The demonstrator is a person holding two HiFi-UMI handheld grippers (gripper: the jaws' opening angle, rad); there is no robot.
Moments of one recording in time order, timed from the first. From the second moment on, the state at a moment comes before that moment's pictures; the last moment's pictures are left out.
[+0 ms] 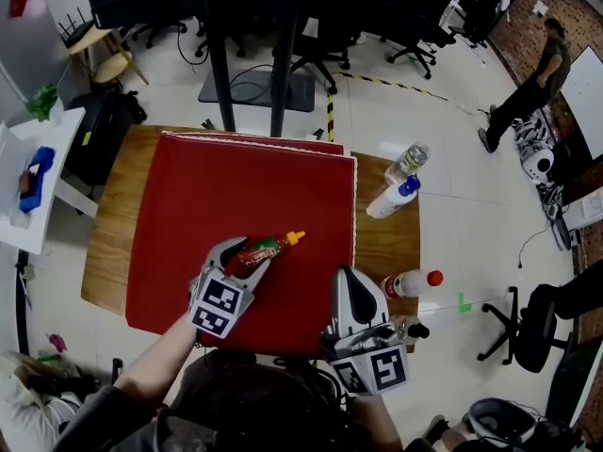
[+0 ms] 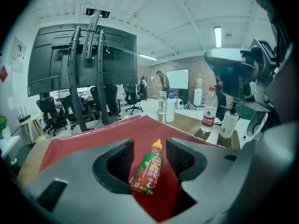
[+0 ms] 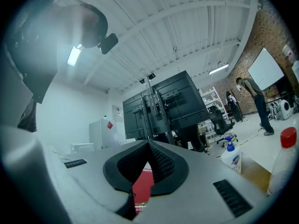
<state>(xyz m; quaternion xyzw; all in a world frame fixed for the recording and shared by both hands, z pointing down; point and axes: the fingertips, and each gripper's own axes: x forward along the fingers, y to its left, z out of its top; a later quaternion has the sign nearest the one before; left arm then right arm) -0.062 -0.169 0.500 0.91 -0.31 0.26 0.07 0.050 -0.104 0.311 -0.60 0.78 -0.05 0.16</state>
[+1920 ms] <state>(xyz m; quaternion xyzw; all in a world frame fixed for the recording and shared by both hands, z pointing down) 0.000 -0.198 0.619 0.85 -0.10 0.51 0.08 0.081 -0.149 0.388 -0.62 0.77 -0.11 0.11</state>
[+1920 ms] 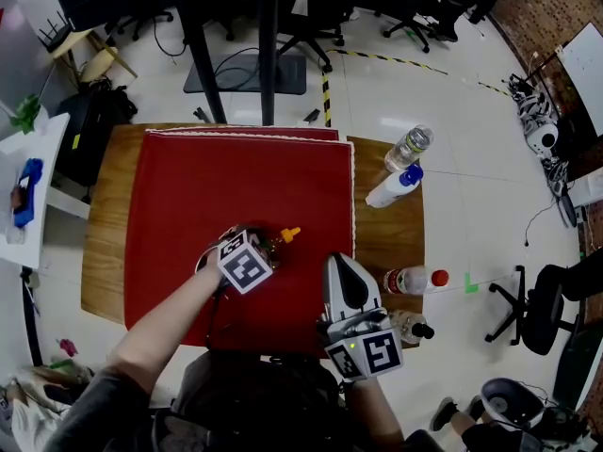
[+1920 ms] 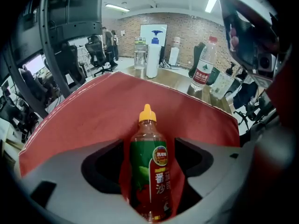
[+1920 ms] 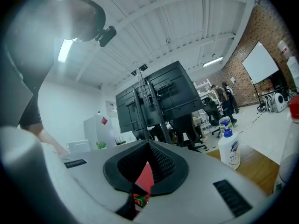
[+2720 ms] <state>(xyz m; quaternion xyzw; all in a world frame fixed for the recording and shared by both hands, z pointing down) 0.007 -0.199 0.649 0.82 -0.08 0.57 0.08 0.096 -0.148 0.396 -0.63 0.76 -0.11 0.11</state>
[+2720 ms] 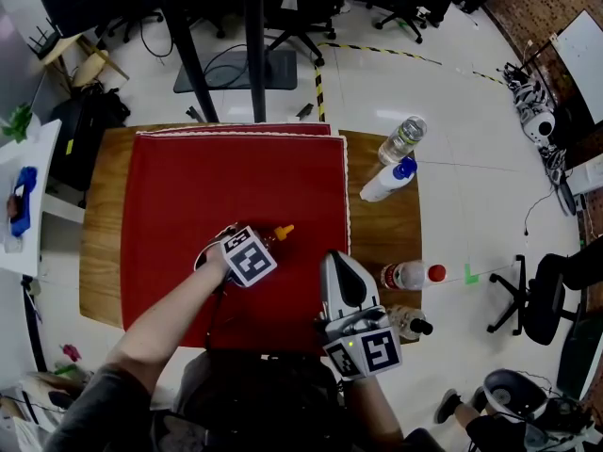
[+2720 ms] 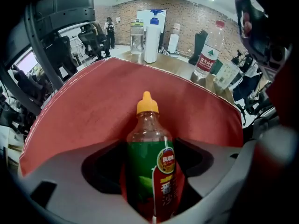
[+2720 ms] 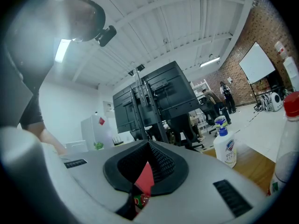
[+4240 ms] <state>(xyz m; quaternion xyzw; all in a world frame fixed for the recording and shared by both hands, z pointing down) -0.010 -0.200 0.604 0.86 -0.14 0.48 0.12 0.089 -0.147 0.390 -0.63 0.77 -0.11 0.11</state>
